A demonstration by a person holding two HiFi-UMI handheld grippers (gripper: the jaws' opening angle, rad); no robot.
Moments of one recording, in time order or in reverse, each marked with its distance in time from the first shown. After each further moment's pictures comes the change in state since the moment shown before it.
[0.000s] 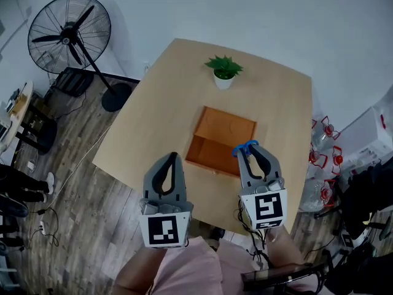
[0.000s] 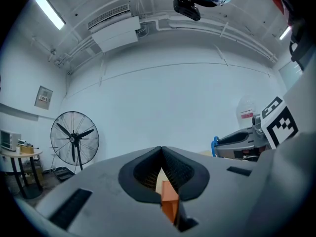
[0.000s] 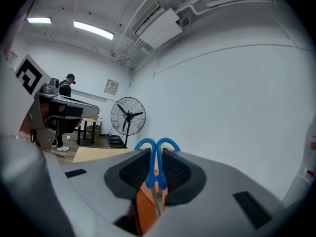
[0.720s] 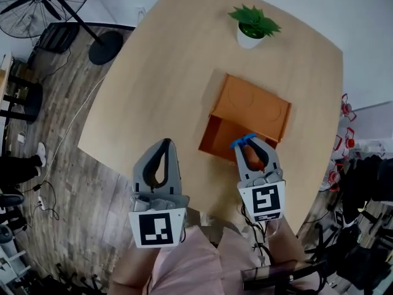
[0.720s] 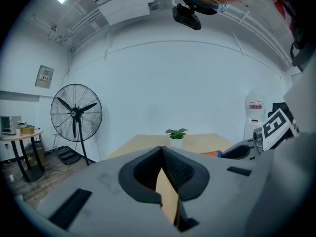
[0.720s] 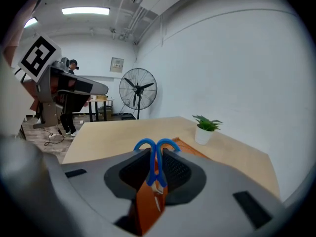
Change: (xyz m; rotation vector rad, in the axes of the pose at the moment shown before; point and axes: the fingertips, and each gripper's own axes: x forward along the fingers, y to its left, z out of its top) left arm 0.064 0.086 -0.116 -0.107 0.240 0.014; right arm 0.114 0.069 -0.121 0.017 0.314 0.154
